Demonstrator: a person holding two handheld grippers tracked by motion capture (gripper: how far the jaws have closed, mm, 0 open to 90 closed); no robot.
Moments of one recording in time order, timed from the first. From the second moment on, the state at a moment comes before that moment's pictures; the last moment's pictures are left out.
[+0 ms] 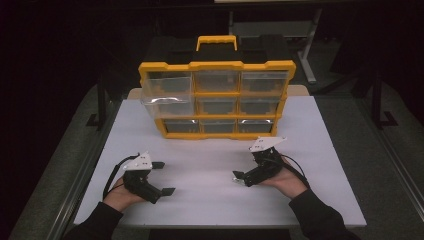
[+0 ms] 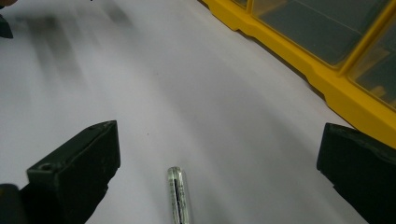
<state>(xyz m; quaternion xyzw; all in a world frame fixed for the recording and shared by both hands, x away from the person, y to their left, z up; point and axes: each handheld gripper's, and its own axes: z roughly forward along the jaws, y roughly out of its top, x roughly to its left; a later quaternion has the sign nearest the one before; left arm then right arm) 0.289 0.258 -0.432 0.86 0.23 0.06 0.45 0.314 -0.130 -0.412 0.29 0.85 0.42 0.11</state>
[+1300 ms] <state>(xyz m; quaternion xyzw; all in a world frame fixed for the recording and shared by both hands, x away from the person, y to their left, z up) 0.289 0.258 -0.432 0.86 0.23 0.06 0.45 0.314 -0.105 -0.427 0.25 0.90 0.34 0.07</state>
